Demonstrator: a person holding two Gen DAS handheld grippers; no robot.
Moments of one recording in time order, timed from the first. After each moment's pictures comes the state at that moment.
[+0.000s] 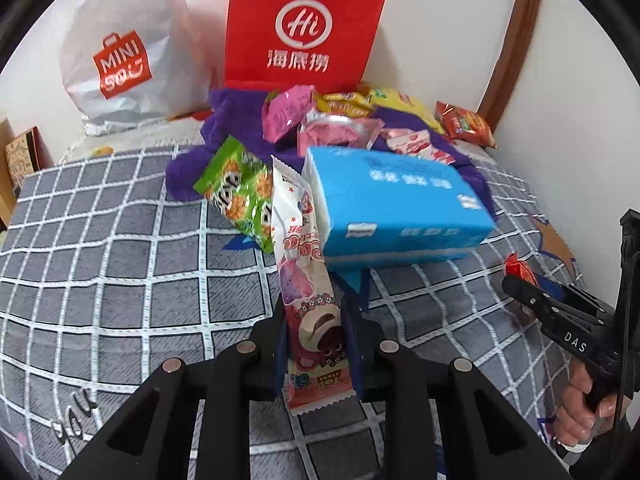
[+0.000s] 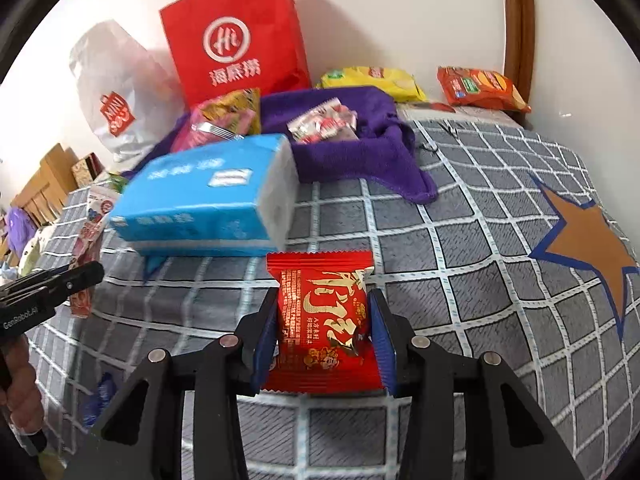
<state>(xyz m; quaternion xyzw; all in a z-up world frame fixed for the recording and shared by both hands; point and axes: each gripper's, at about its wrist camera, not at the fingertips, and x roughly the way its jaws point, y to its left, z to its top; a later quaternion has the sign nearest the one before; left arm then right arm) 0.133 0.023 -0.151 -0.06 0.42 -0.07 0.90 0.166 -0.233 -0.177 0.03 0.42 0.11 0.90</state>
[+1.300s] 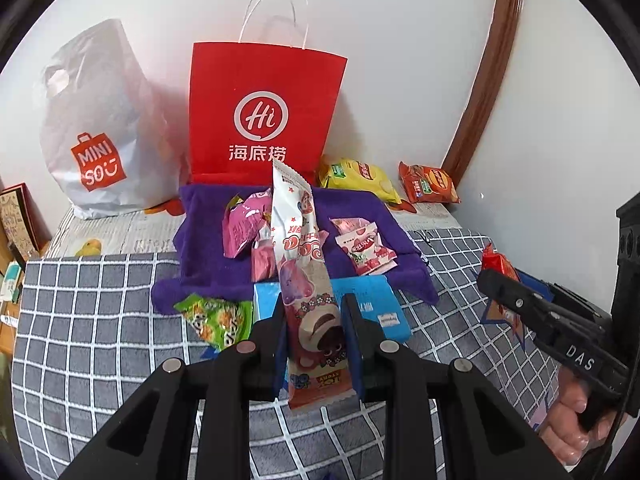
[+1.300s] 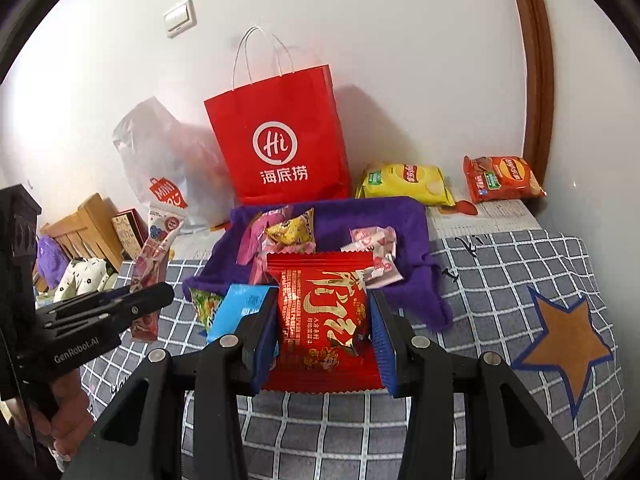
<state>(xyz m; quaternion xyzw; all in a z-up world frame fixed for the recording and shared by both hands) 0.165 0.005 -0.047 -0.07 0.37 -0.10 0.92 0.191 -0.224 -0.048 0.06 0.36 0.15 0.92</state>
